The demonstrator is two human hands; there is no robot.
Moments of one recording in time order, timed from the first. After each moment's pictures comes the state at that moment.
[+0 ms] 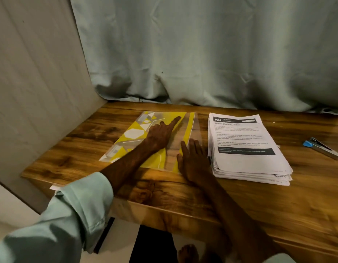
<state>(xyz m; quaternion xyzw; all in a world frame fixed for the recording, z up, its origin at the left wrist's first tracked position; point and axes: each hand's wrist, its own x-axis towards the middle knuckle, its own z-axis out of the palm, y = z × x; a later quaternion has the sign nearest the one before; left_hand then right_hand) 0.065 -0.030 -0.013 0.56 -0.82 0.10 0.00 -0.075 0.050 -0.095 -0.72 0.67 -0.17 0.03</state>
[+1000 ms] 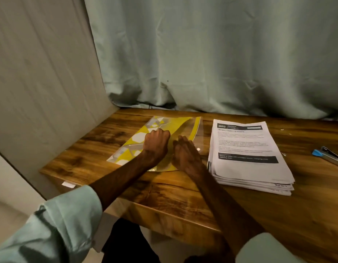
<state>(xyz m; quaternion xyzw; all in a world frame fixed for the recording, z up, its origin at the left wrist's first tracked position) 0.055 0.033 0.009 0.64 -0.75 0.18 0.02 -0.065 0.022 -0.063 -0.80 0.58 -0.17 0.02</state>
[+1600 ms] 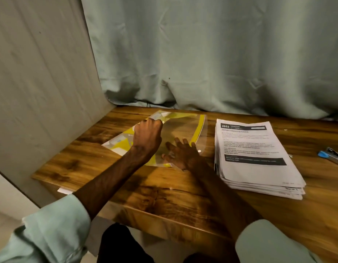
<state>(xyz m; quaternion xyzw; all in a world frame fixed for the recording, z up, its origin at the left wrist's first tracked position) 0.092 0.018 0.034 0.64 -0.72 0.22 0.14 -0.047 -0.014 -0.059 -0.81 0.58 -0.03 0.08</state>
